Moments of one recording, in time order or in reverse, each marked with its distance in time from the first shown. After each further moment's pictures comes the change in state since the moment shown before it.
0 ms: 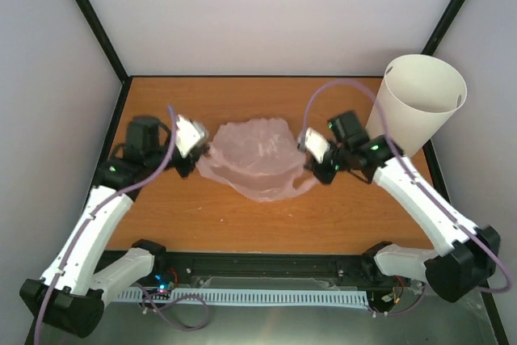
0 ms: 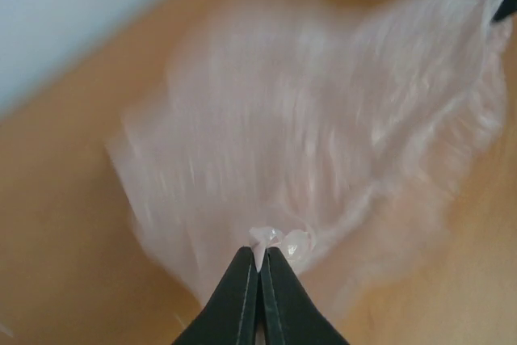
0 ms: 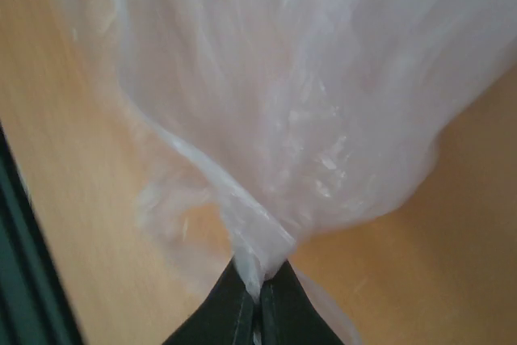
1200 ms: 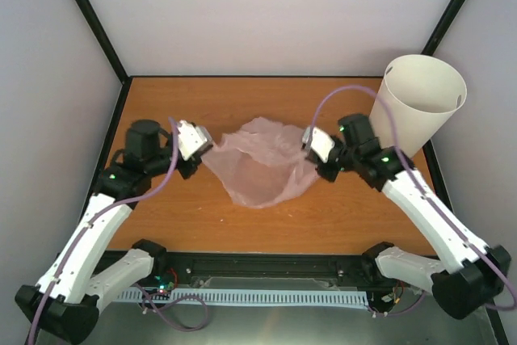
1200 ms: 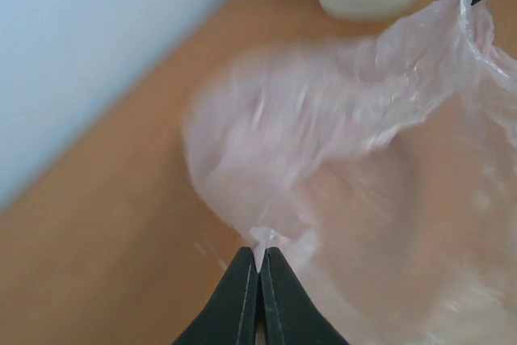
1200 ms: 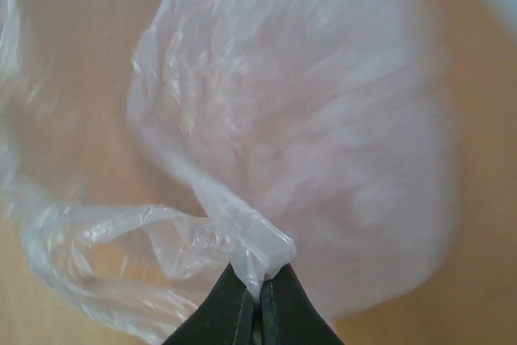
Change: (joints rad) left arm -0.060 -0.029 -0.008 0.077 -0.031 0.058; right arm -0.022 -0.100 -0.077 0.153 0.008 -0.117
